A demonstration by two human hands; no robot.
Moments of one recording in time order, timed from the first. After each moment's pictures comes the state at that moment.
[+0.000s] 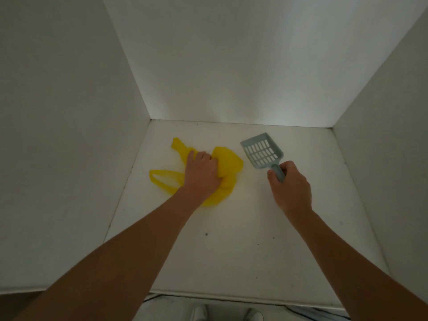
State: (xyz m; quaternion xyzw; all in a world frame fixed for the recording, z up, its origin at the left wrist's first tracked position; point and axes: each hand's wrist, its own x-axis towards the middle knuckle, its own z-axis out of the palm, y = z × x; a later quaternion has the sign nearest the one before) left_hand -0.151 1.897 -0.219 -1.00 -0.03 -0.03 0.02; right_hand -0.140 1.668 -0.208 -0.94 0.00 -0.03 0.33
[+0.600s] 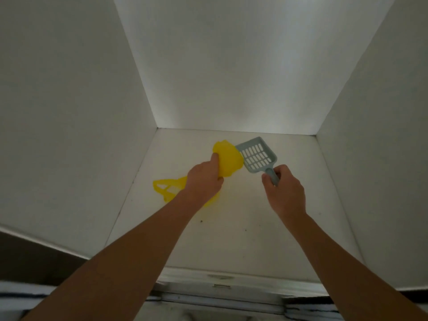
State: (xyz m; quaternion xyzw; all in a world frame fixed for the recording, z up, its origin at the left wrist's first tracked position) left_hand -0.211 1.852 -0.160 -0.99 -0.08 -0.03 -0.09; right_hand -0.191 1.642 -0.170 -0.93 -0.03 -0.05 0.35
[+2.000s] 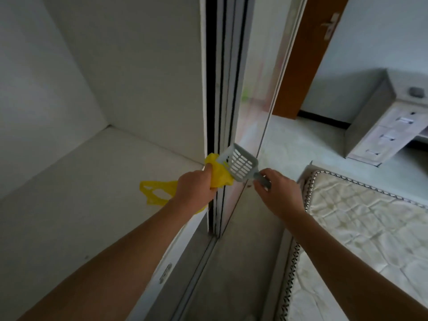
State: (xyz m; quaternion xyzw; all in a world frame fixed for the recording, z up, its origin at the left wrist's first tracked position) left_hand -0.372 1.621 -0.149 -0.85 0.51 -0.03 -0.09; right_hand -0.567 1.484 -0.148 -0.90 0.37 -0.19 0.13
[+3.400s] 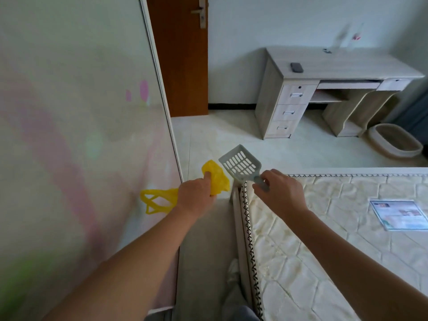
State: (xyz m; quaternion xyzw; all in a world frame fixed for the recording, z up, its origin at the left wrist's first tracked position) left_hand -0.428 1.157 -0.202 -0.70 0.71 -0.04 -0.02; right_hand -0.667 1.129 -0.171 -0.79 0.59 -0.19 0.00
